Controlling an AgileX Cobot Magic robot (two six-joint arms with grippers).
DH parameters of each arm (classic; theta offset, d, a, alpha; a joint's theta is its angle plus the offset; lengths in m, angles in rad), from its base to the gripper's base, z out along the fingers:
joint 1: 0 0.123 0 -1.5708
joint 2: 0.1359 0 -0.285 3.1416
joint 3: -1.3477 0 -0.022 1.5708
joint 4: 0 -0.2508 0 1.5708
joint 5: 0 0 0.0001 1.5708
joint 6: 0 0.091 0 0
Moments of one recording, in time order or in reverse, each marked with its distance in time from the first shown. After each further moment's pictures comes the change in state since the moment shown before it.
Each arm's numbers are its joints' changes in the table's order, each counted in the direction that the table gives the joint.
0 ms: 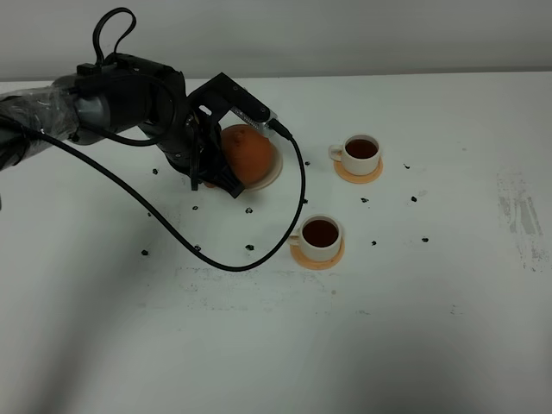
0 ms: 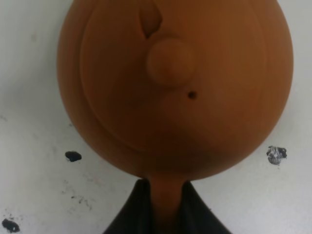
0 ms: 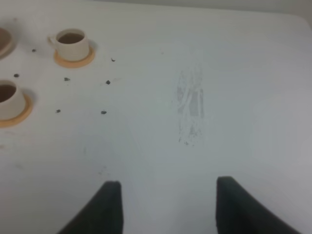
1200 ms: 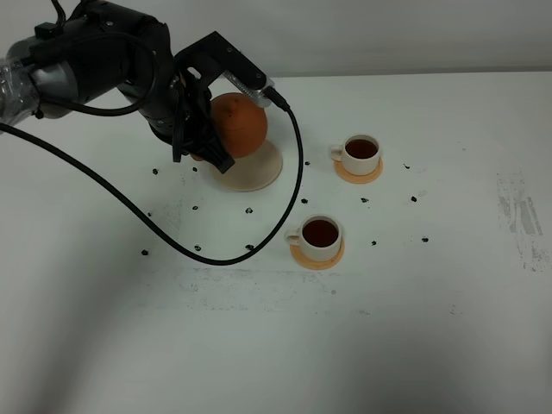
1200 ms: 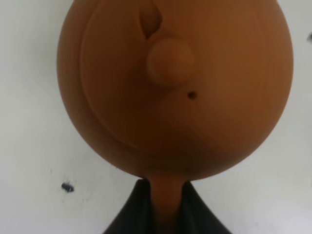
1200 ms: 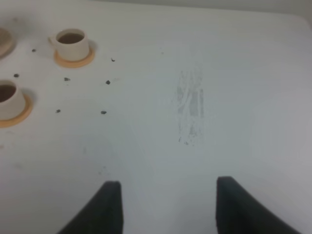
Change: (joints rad) left arm -0.009 -0.128 0.035 -0.049 0.148 0.008; right arm 0.000 0.000 0.000 0.000 0.000 0.000
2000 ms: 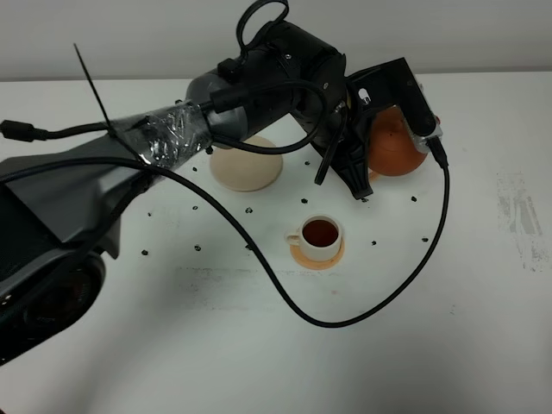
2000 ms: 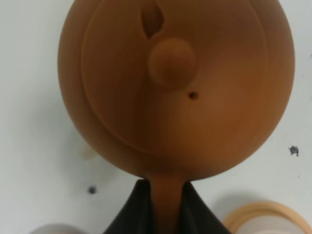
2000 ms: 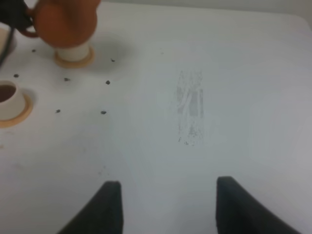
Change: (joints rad) left arm -0.317 0.238 0.406 0.015 0.033 0.173; right arm 0.000 0.000 0.000 0.000 0.000 0.000
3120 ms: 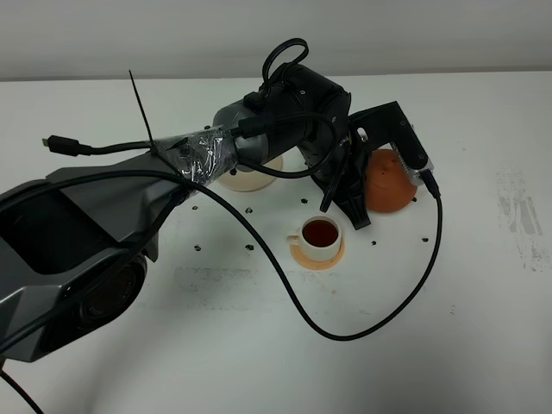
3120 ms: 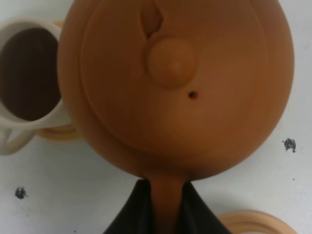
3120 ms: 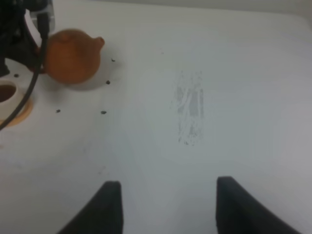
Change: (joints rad) left arm 0.003 0.152 0.055 0.041 0.030 -0.021; right arm 0.000 0.000 0.000 0.000 0.000 0.000
